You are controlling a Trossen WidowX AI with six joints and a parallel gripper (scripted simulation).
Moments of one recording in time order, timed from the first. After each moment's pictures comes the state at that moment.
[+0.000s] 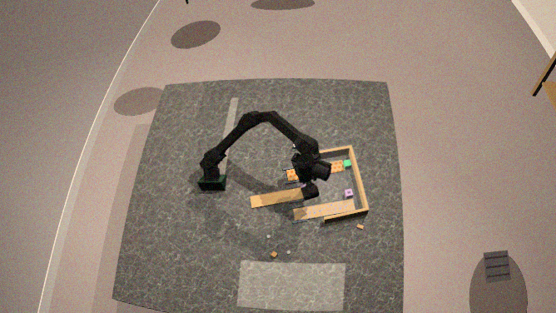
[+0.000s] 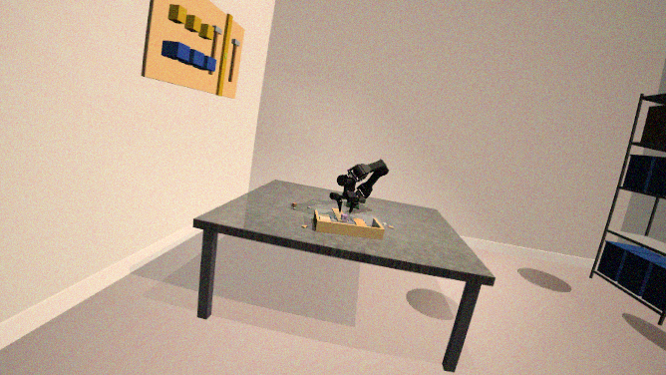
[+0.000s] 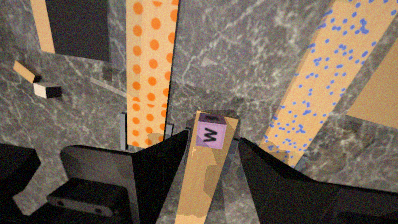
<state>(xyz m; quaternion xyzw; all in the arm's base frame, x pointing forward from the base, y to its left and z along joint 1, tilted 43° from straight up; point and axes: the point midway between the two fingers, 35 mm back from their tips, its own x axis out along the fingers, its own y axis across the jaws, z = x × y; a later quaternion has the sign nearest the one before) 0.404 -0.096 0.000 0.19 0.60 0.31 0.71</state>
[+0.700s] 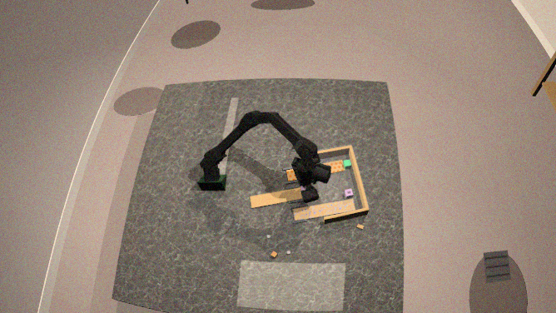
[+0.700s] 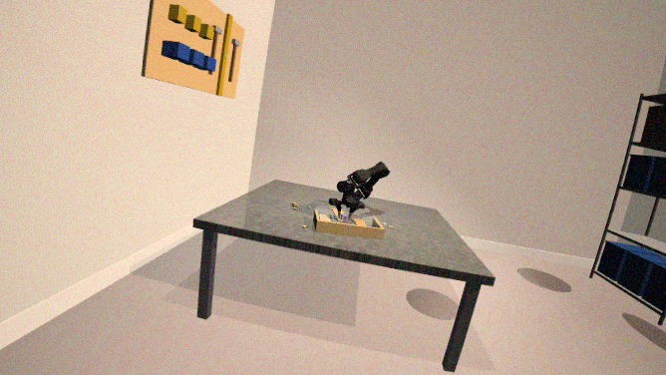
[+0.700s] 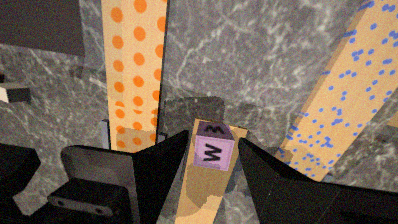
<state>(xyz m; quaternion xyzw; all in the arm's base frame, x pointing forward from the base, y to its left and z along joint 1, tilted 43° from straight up) 0.406 -0.075 -0.021 0.19 0.60 0.31 0.71</state>
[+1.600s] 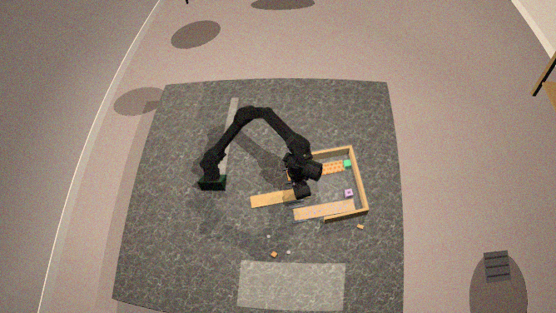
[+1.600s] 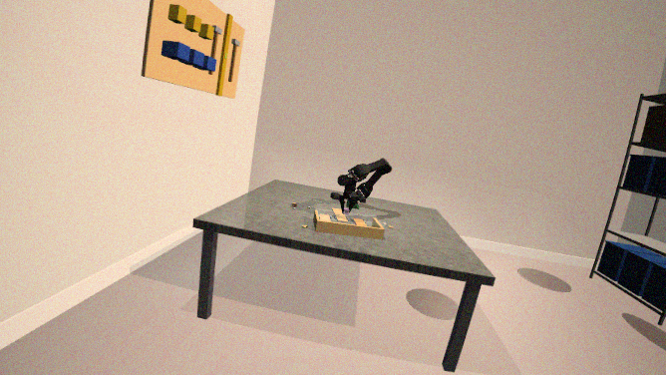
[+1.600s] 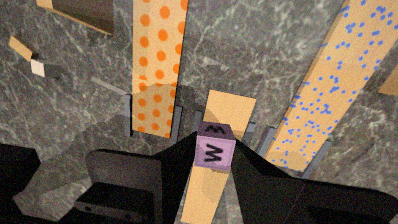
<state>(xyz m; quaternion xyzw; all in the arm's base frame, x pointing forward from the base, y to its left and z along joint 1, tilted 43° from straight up) 0.373 -0.087 -0.001 0.19 0.60 0.31 0.71</state>
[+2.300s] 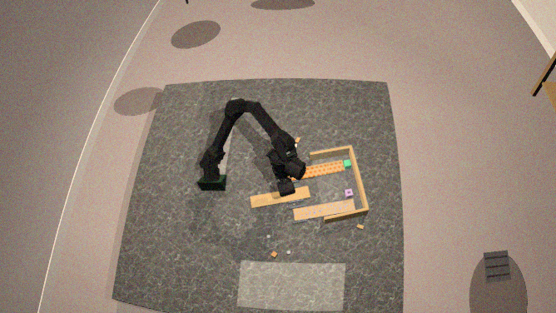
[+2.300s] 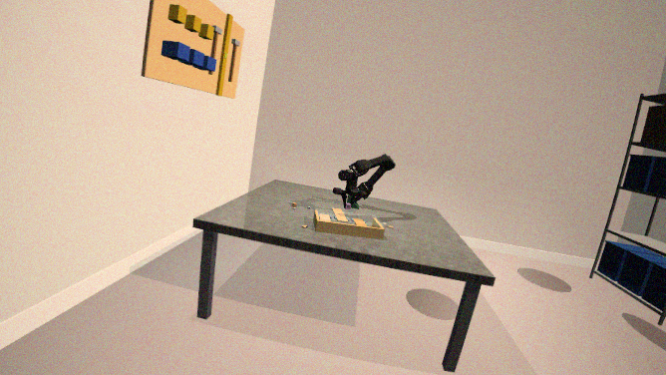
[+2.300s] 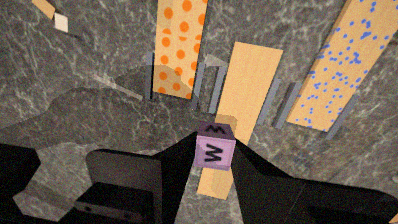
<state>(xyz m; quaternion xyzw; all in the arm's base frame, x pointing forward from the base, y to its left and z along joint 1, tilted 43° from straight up) 0.313 -0.088 0.014 0.19 0.60 0.31 0.71</state>
